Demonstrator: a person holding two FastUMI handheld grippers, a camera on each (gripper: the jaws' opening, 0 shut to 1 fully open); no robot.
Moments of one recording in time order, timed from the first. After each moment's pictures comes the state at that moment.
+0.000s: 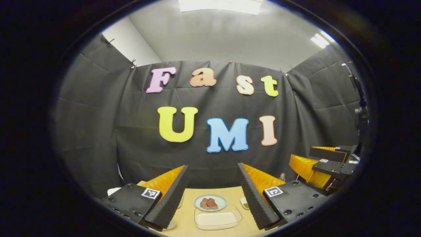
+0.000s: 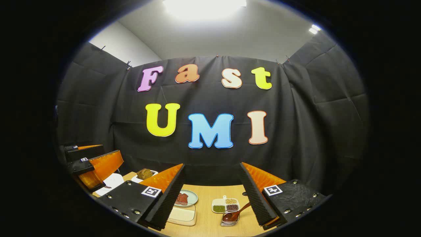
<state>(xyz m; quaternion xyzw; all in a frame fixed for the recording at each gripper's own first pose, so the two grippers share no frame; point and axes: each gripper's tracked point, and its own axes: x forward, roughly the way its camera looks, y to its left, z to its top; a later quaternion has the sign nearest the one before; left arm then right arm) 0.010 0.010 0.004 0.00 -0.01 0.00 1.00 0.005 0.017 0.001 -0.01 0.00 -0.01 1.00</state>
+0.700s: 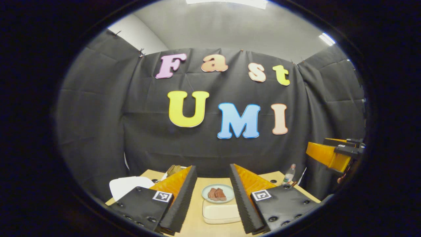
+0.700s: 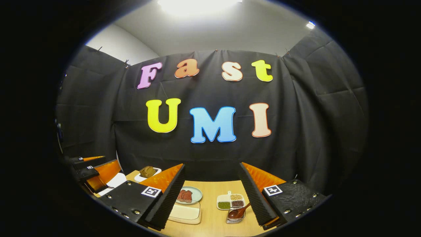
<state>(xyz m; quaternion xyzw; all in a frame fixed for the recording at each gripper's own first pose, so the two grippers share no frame) 0.022 0.057 -0.067 -0.02 0.06 0.03 1.00 0.014 0.029 -0.019 0.01 0.03 0.01 1.00</state>
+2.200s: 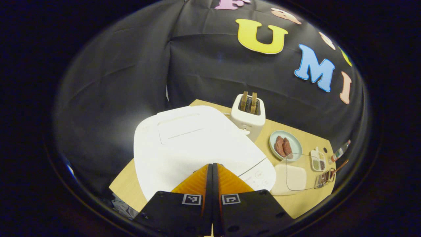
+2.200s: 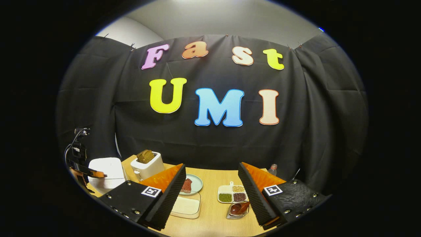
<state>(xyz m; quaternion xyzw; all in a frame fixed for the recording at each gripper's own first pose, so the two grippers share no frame) 0.019 0.315 -0.302 -0.10 0.35 0.20 0.91 0.047 0.048 -0.075 -0.02 0.09 0.01 1.00</state>
